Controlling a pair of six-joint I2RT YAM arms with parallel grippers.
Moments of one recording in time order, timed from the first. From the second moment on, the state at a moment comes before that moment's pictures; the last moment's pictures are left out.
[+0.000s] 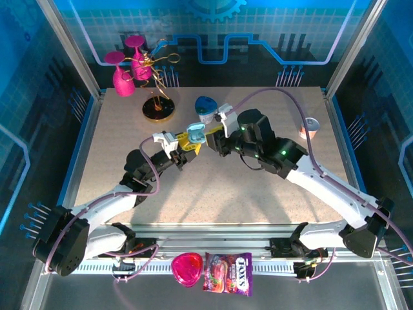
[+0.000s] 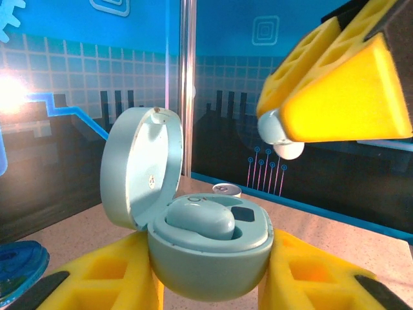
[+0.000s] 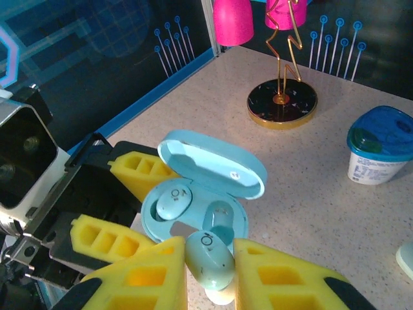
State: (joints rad) left arm -0.45 1.16 0.46 0.92 0.48 -0.14; right arm 0.81 1.29 1.33 -0.47 -0.06 0.20
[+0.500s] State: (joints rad) left arm -0.45 1.16 0.46 0.93 0.48 -0.17; right arm 0.81 1.35 1.35 -0.43 -0.09 0.20
